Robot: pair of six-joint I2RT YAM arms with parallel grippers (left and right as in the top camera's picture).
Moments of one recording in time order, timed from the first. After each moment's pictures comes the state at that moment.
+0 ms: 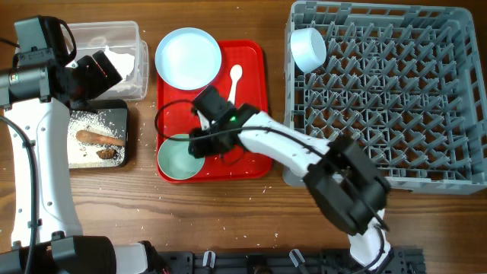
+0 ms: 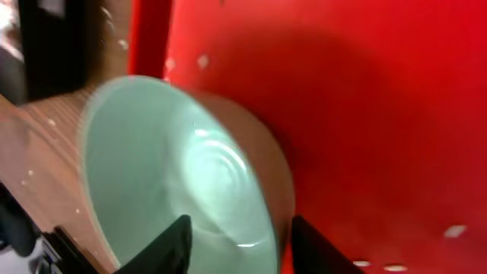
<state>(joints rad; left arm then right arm) 0.21 1.54 1.59 -1.12 -0.03 -0.38 0.83 2.08 1.45 -0.51 -0.39 0.59</state>
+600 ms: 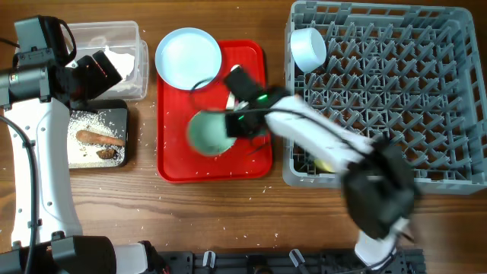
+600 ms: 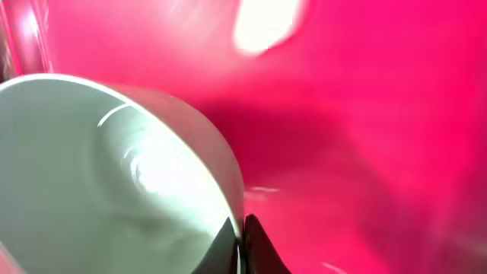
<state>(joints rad) 0.21 1.54 1.59 -1.12 -0.03 -0.38 0.66 1.92 1.45 -0.77 -0.18 0.63</state>
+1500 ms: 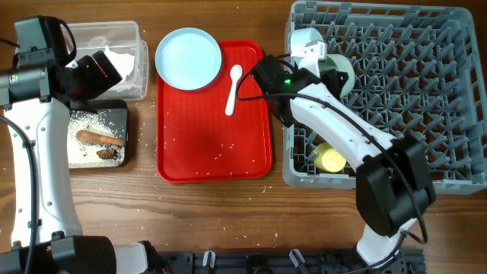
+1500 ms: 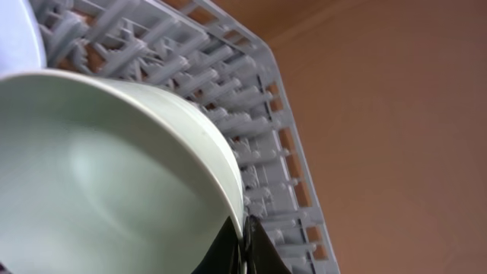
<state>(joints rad) 0.21 1.54 1.59 -1.12 -0.03 -0.38 0.55 1.92 1.46 -0.98 1.26 0.42</state>
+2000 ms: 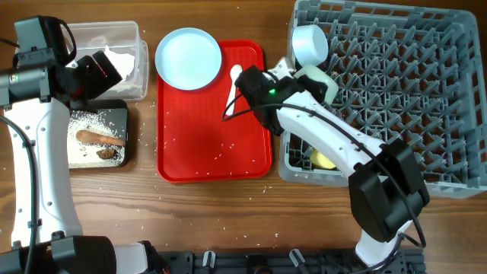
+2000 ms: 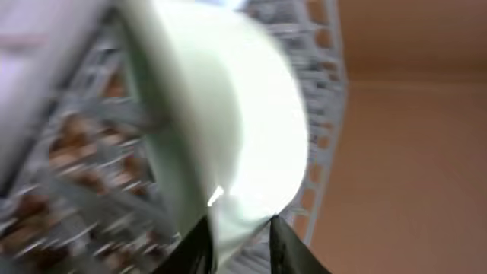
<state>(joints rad) 0.21 1.54 1.59 -1.12 -0.03 -0.38 0.65 1.92 1.46 -1.04 1.02 -0.01</state>
